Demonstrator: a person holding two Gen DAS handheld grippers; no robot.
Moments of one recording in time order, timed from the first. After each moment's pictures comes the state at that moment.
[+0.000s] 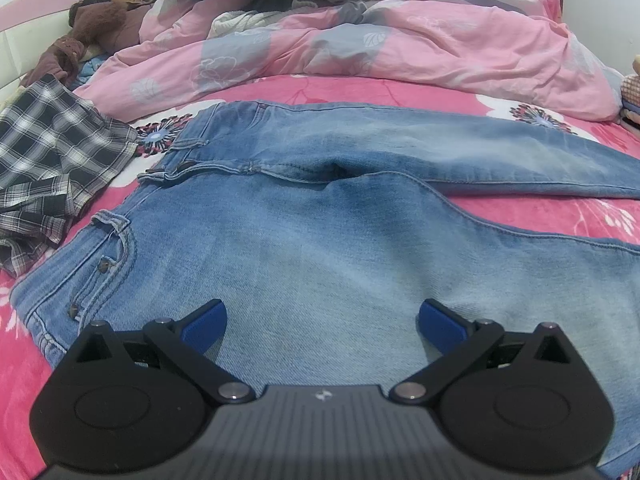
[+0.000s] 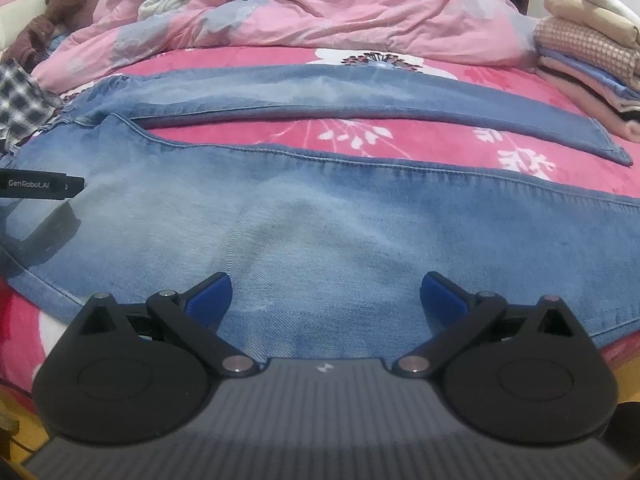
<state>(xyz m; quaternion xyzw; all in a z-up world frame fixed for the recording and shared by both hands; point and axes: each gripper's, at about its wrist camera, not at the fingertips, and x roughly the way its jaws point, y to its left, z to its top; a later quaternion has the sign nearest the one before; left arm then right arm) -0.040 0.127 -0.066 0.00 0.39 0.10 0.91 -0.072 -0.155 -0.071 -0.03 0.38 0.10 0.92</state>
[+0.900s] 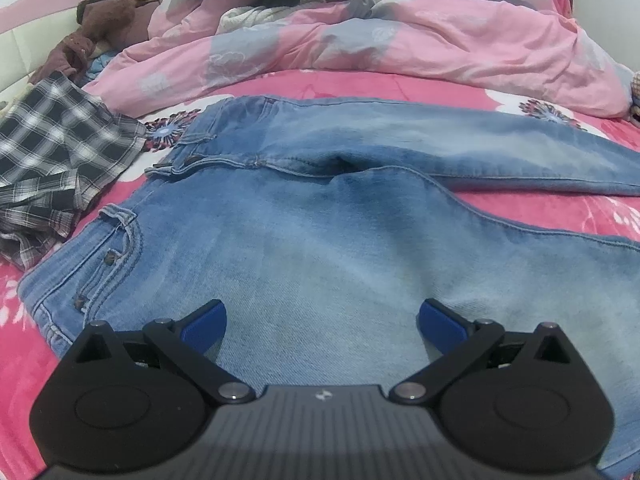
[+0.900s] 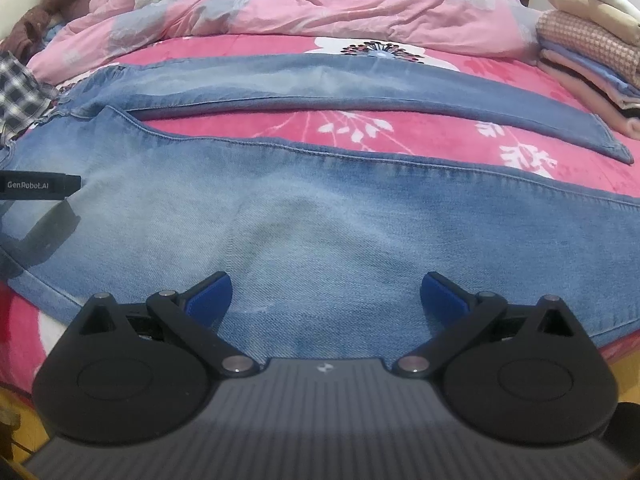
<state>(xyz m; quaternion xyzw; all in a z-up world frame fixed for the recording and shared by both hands) -0.038 0.123 -0.067 0.00 0.40 0.12 0.91 -0.066 -0.154 -0.068 -0.04 0.40 0.10 0.91</state>
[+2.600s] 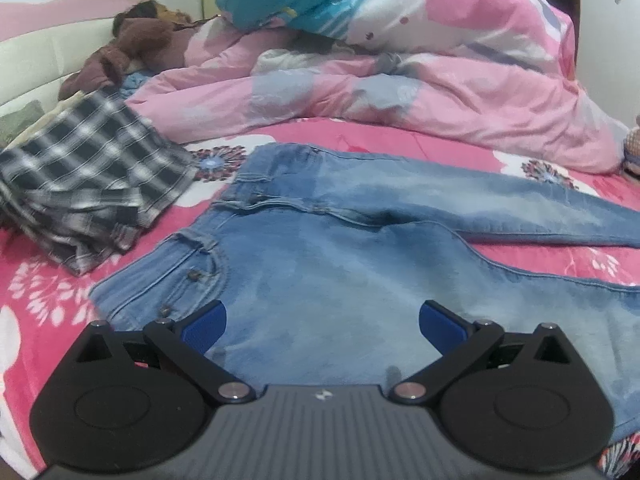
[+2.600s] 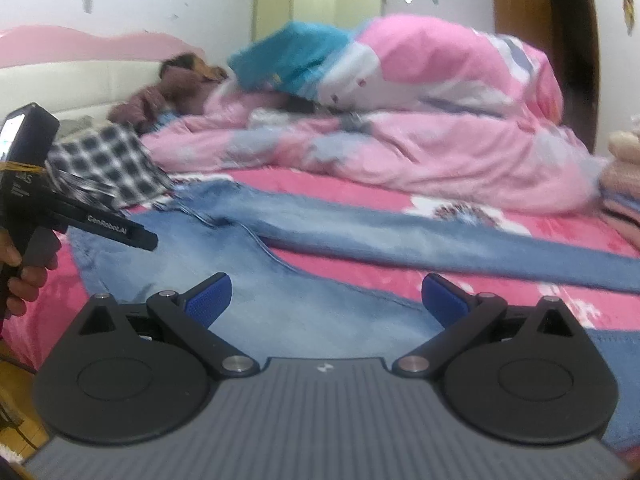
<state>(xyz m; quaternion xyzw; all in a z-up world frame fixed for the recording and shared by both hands) -0.097 0.165 -0.023 -0.04 0.33 0.13 0.93 -0.125 -0.128 -0.015 -0.05 0.17 0.25 0.95</state>
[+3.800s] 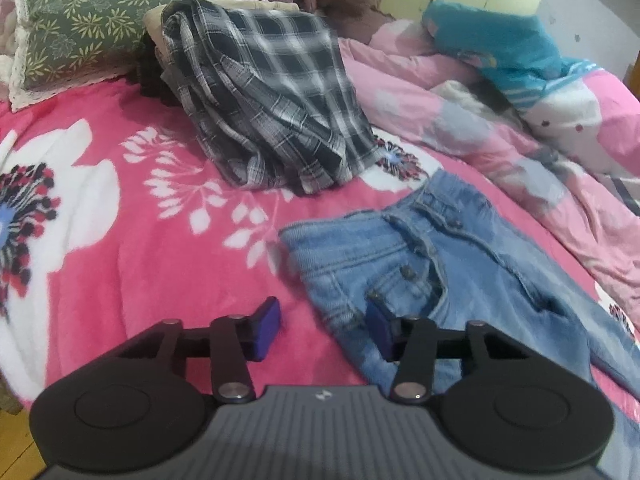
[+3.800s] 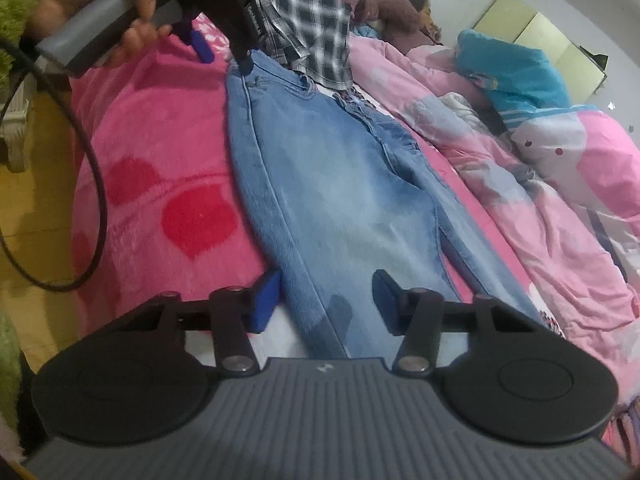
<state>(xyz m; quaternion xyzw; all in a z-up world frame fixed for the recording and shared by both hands) -0.144 0.301 -0.061 -0.26 0.27 0.26 0.89 -0.161 -0.006 -0.070 -0.39 0.14 0.39 0.82</state>
